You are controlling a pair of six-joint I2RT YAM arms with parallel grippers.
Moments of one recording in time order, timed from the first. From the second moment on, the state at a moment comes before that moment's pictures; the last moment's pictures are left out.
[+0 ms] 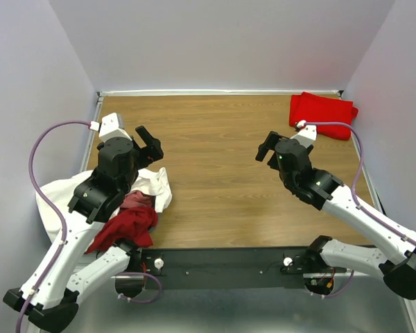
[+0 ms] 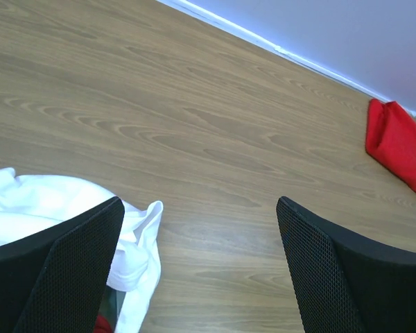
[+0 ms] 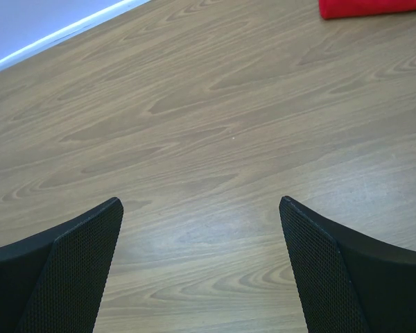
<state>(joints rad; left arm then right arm) -0.50 0.80 1.09 -0.64 -0.44 -0.61 0.72 1.04 0.91 -0.36 0.68 0.67</state>
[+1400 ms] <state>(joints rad) -0.28 0.92 0.99 -1.00 -0.71 -0.98 0.70 1.13 0.85 -0.37 0.66 0.76</state>
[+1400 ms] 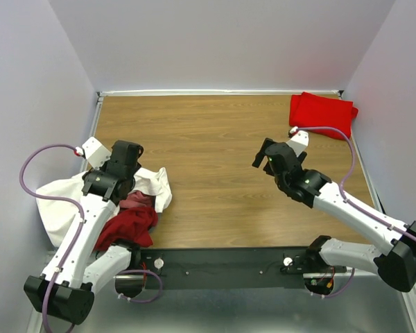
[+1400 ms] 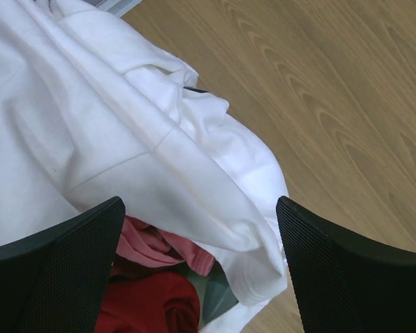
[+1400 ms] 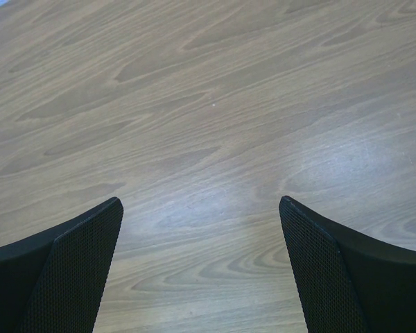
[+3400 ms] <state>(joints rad) -0.27 1.02 1.87 -0.37 -0.44 -0.08 0.70 1.10 0.92 -0.37 0.55 0.76</state>
